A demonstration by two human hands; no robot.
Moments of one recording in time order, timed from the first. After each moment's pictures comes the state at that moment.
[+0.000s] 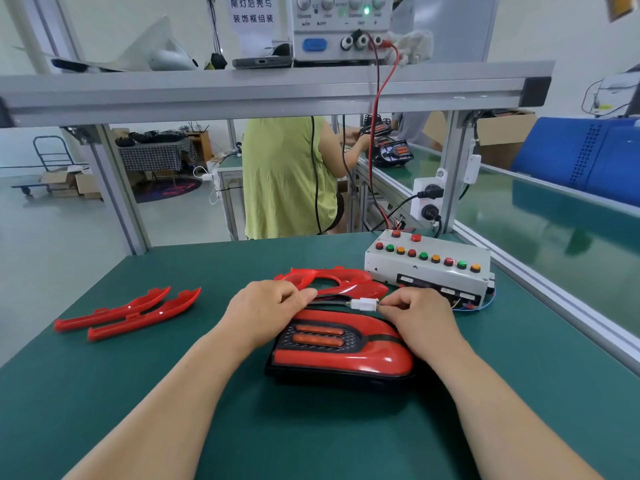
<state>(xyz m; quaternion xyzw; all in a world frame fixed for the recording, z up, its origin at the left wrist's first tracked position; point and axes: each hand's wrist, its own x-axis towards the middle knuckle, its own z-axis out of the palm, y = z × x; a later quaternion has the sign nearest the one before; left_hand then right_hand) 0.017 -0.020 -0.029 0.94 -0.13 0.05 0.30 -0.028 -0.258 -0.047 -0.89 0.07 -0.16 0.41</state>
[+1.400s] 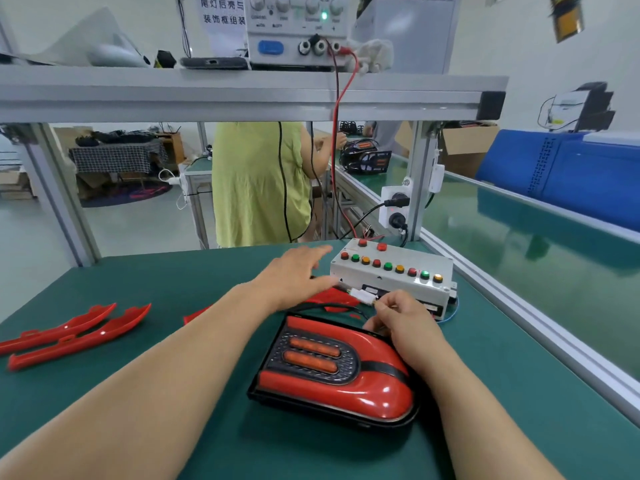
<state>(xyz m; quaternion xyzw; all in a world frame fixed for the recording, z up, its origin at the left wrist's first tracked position) 0.098 -0.112 -0.016 0.93 -0.31 0.03 0.18 -0.028 -0.294 -0.048 -0.80 0.12 -0.08 0.58</state>
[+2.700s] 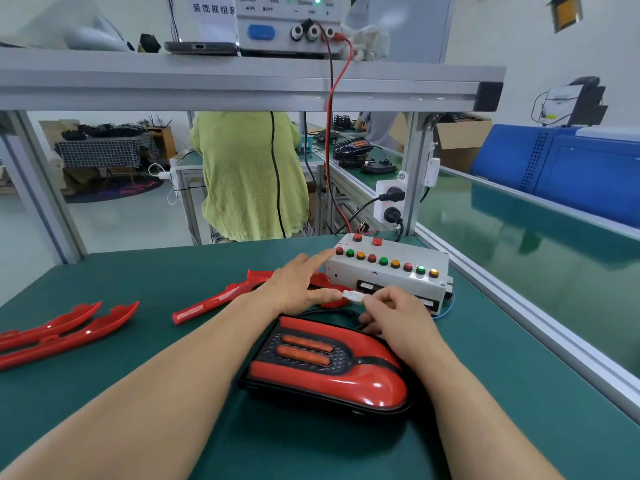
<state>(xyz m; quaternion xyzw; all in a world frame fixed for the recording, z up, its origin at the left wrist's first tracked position) 0.111 -0.123 -0.046 0.93 -0.30 -0.02 0.19 -0.022 -0.292 -0.051 -0.81 0.13 -0.11 0.56</state>
